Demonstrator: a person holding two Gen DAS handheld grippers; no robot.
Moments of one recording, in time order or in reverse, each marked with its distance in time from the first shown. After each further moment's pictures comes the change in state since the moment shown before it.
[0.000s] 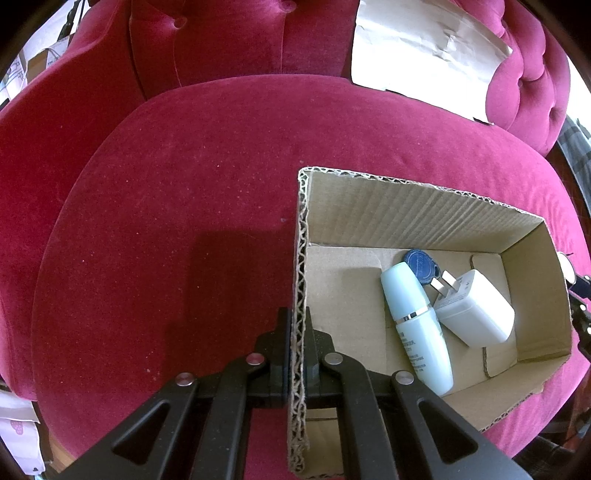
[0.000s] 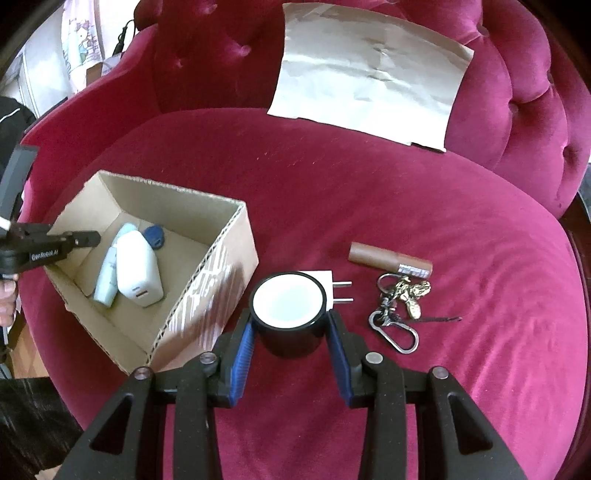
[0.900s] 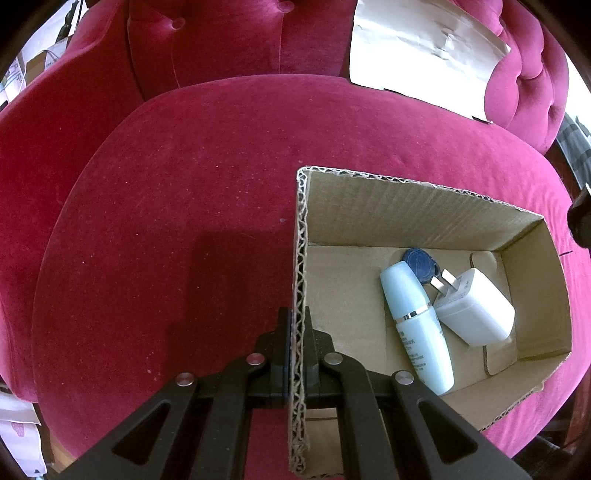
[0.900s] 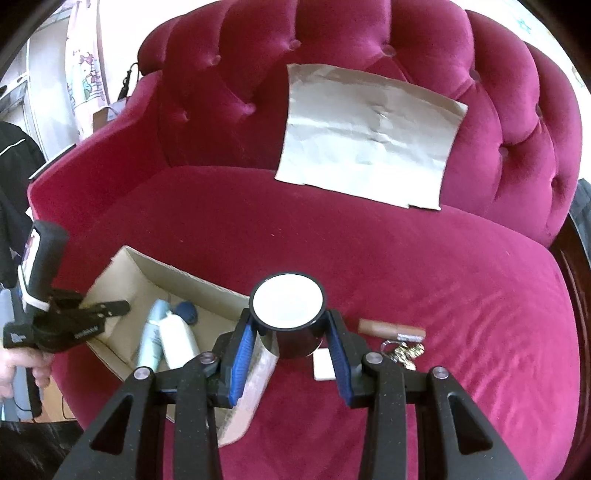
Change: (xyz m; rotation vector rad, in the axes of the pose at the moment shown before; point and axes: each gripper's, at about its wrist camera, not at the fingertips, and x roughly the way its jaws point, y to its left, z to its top) left arm 0.000 0.000 0.001 0.007 -0.001 0.002; right arm -0.048 0.026 0.046 0.019 -0.150 0.010
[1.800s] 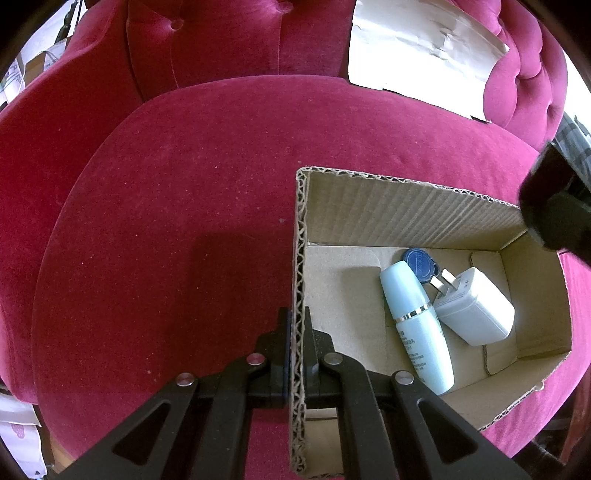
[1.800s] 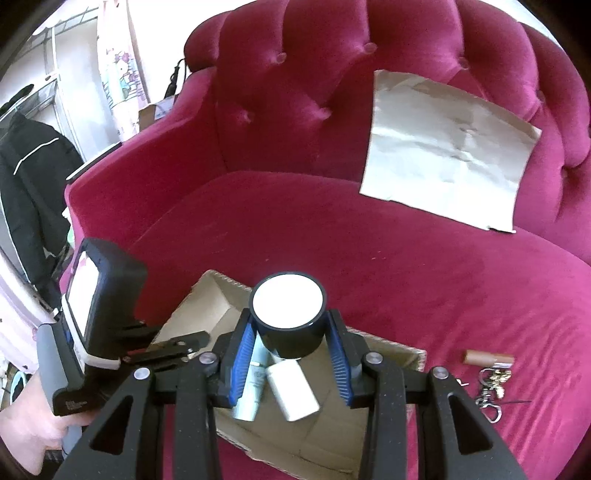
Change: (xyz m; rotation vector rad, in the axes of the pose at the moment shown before) left arm -0.001 -0.001 0.000 0.001 -0.002 -0.001; right arm 0.028 0.084 0.021 -0.036 0.011 0.160
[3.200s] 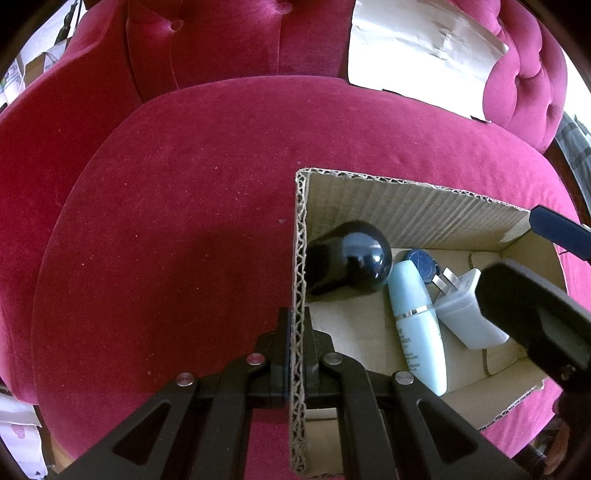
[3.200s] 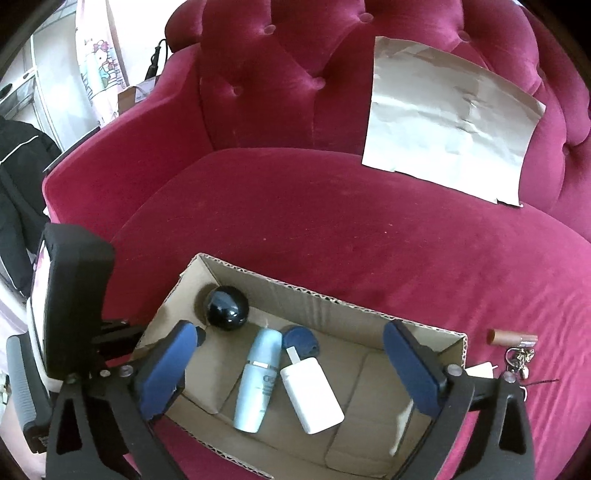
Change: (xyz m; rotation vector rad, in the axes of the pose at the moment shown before) left arm 0.000 -0.001 0.000 0.004 -0.003 0.002; right arm 0.035 0.009 -0.007 0.047 0.061 -0.060
